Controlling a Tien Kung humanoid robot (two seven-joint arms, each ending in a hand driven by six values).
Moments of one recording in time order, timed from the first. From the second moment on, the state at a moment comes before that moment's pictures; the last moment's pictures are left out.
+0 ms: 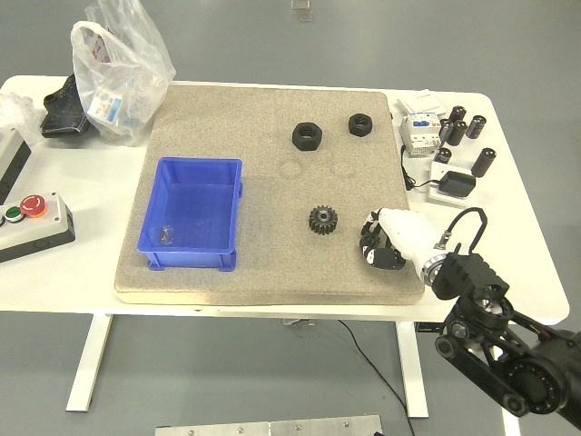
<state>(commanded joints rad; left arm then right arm) 0.08 0.10 -1.42 -0.18 1.08 0.18 0.12 0.31 -0.32 0.82 1.37 -2.09 -0.08 -0.39</state>
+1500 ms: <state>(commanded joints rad) 0.07 0.11 -1.42 -0.18 1.07 0.19 0.13 0.87 -0.01 0.30 1.21 -1.76 -0.33 -0.16</state>
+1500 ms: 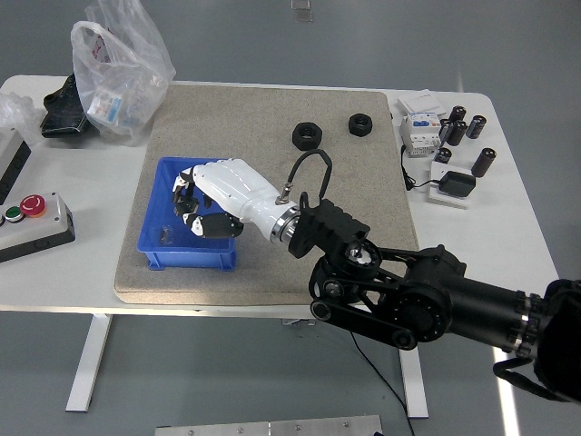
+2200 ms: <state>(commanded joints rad) 0.07 0.11 -1.41 -0.18 1.07 0.19 0.13 0.86 0.00 0.26 1.12 -1.86 -0.34 -0.19</state>
